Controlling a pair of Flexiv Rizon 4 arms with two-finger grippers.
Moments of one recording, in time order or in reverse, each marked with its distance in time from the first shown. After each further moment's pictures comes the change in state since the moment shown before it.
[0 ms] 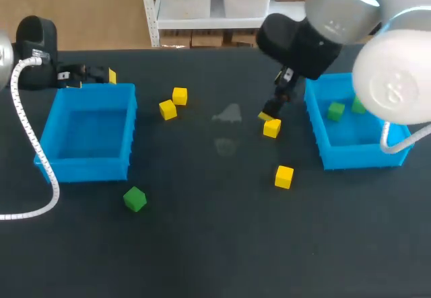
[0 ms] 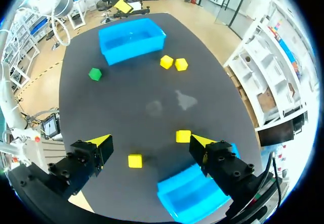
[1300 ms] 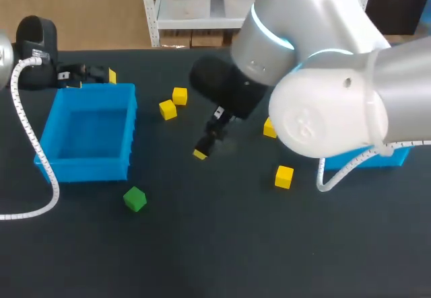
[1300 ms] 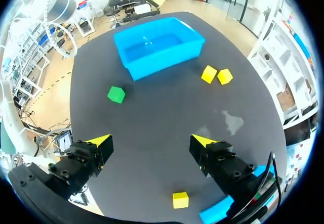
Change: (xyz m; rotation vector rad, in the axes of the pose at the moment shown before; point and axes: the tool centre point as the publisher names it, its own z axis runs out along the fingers) left arm 0.000 0.000 0.000 0.000 0.000 0.000; right arm -0.063 0.084 0.078 -0.145 -0.024 0.059
